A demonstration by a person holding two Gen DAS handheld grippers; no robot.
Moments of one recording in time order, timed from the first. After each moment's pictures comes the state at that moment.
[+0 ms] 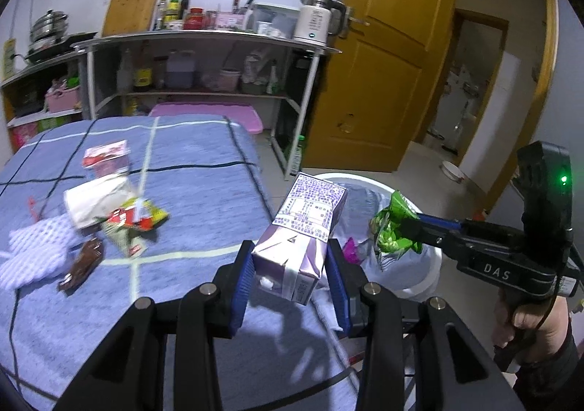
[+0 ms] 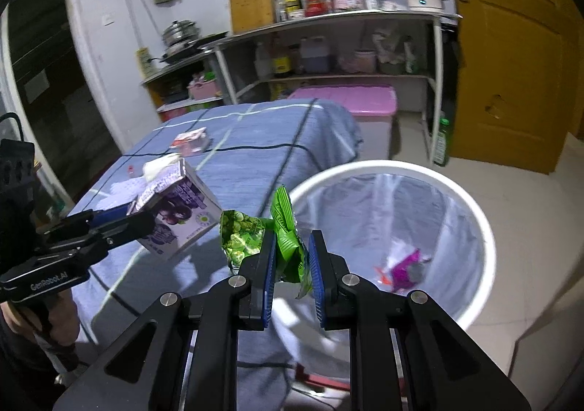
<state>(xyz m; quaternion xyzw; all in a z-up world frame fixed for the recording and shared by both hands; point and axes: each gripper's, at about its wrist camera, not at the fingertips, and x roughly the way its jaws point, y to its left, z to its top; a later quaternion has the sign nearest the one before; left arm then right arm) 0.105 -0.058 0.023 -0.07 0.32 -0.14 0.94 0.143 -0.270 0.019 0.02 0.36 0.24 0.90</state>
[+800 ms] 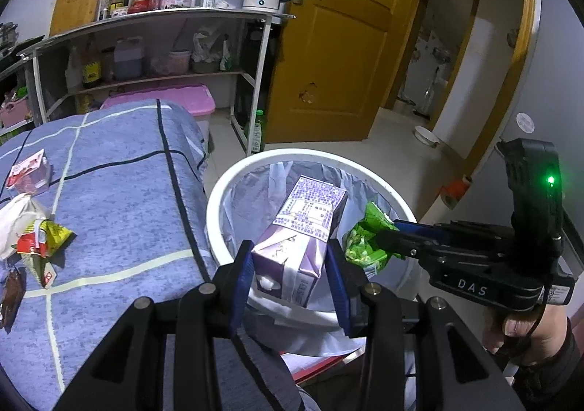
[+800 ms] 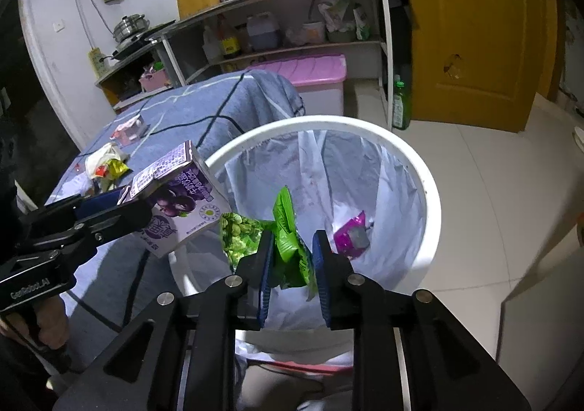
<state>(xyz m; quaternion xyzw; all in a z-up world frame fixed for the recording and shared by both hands) 0.149 -0.128 0.003 -0.04 0.36 -0.21 0.91 0.167 -0.319 -0.019 0.04 0.41 0.17 0.89</state>
